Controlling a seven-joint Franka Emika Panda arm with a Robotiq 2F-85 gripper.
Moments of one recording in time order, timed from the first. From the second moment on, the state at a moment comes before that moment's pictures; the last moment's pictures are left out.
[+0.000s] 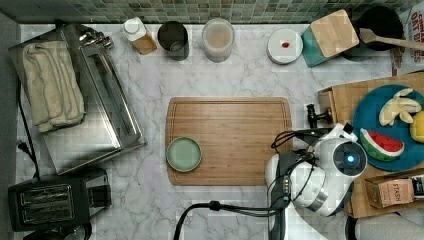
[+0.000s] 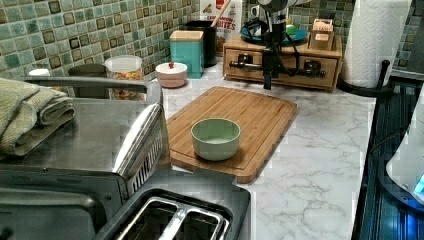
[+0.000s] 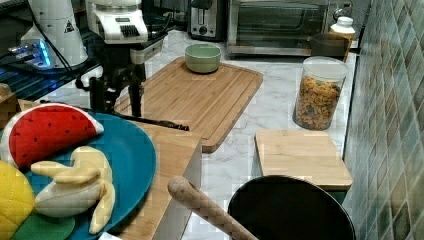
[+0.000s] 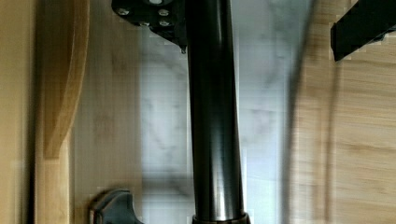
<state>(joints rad) -0.25 0.20 -0.25 -2.39 -0.02 1.00 -1.35</state>
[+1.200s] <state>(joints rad) -0.10 0.00 -0.02 -2.61 0.06 0.95 -1.08</state>
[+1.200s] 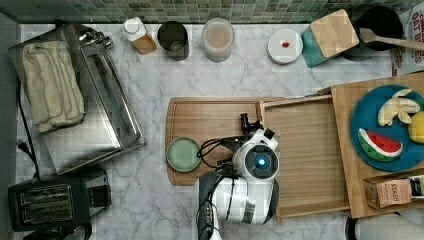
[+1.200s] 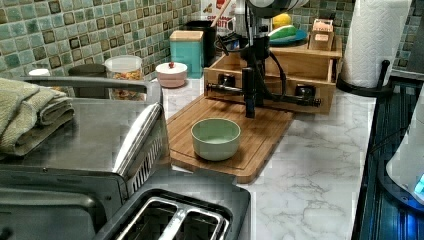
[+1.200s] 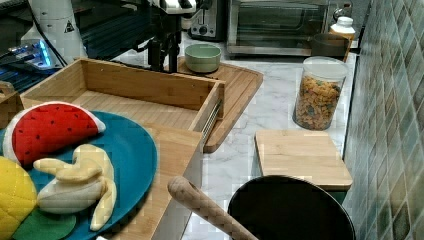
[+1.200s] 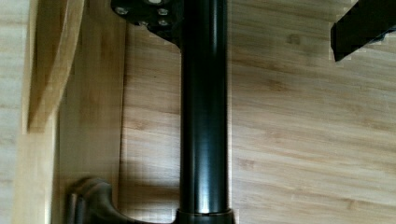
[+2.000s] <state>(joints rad) -0.12 0.00 0.00 -2.61 0.06 0.95 -1.09</state>
